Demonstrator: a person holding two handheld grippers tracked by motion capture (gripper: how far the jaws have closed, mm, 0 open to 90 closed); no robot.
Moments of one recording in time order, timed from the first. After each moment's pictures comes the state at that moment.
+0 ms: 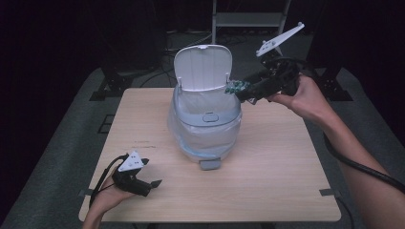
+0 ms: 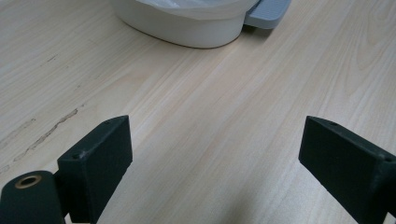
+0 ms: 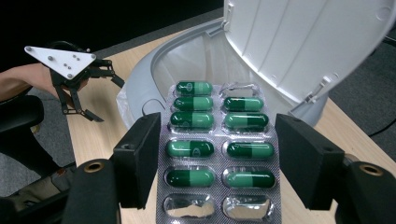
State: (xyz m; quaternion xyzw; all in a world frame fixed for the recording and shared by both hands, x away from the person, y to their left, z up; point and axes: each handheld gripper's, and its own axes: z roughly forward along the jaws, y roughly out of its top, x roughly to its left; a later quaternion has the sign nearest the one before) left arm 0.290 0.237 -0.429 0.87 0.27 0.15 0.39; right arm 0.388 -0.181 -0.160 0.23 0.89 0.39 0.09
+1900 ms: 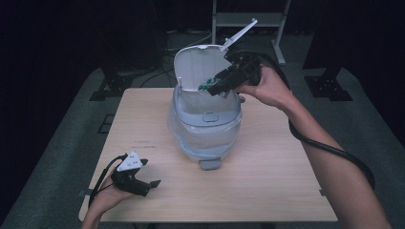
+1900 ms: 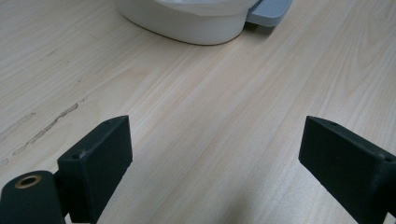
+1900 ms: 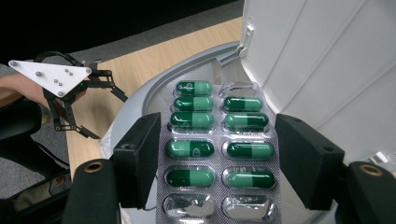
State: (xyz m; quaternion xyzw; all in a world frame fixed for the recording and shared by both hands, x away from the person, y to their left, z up) left arm 0.290 0.240 -0.430 0.87 0.27 0.14 0.39; right arm 0.434 -0.116 -0.172 0.20 0.90 0.38 0.06
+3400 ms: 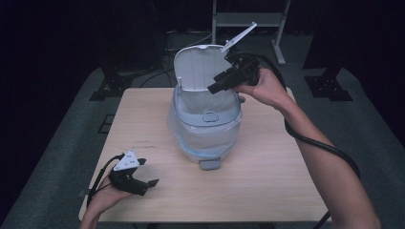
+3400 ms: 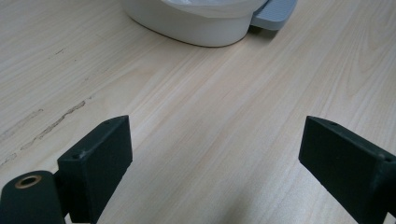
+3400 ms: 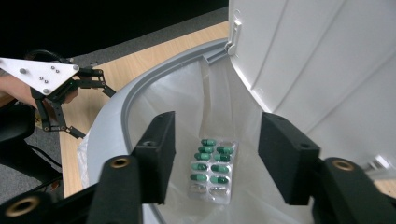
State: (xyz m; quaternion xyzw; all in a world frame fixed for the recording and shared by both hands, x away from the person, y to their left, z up) left arm 0.290 0.248 -0.430 0.86 0.28 0.14 0.40; right arm 0.450 -0.120 -0.186 0.21 0.90 0.38 0.05
